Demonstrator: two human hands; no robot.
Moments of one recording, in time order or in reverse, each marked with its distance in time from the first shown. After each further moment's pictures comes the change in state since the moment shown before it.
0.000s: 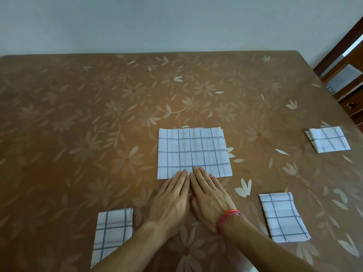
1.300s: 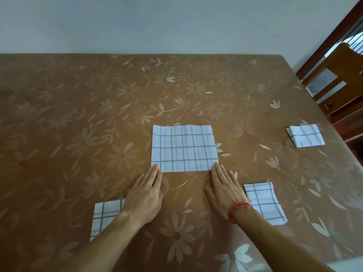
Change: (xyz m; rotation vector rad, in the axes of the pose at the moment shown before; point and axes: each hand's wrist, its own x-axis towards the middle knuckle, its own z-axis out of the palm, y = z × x) left_hand -0.022 -0.034 -0.018 -0.137 -0.266 -0.190; right_hand -0.035 0.044 -0.033 0.141 -0.225 0.277
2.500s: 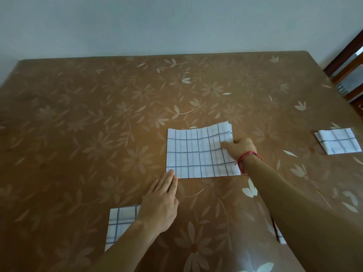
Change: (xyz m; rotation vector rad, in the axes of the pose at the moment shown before) left_hand 0.002 -0.002 -0.001 -0.022 -0.043 -0.021; right_hand 0.122 -0.009 -0.074 0.884 0.113 0.546
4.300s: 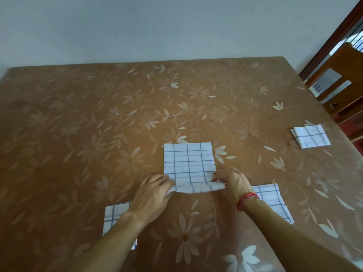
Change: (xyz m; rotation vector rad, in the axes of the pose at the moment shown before) left_hand -0.011 0.000 -0.026 -0.137 0.218 0.197; right_hand -0.051 0.103 -0.010 -0.549 -0.184 -0.438
